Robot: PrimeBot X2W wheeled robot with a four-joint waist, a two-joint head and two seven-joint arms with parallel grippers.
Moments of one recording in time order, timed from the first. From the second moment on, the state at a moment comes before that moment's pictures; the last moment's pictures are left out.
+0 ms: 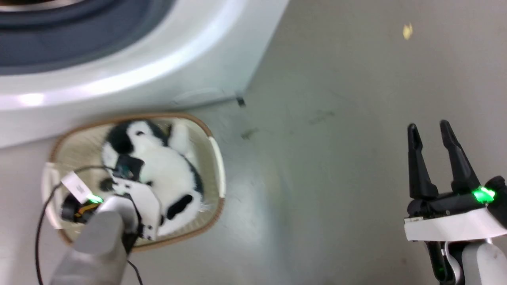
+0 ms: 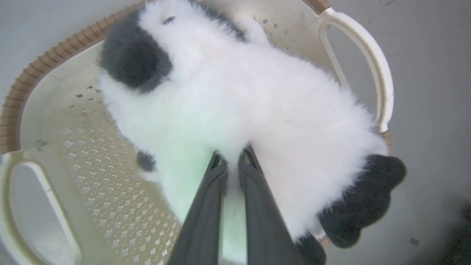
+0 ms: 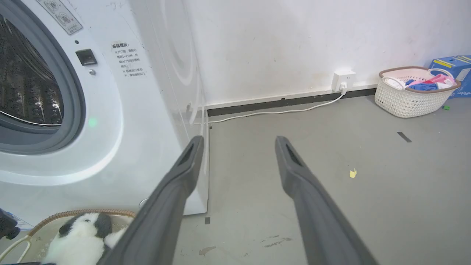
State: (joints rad) left arm -0.75 0.27 -0.41 1.19 -0.29 -0.13 -0.04; right arm -0.19 -0.05 -0.03 -0.03 0.28 0.13 -0.26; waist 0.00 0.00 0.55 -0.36
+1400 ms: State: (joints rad) left arm -0.60 0.37 -0.18 0.29 -0.24 -0.05 -0.19; right arm -0.13 -0.05 -0.03 -0.07 0.24 0.13 -0.26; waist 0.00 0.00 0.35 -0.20
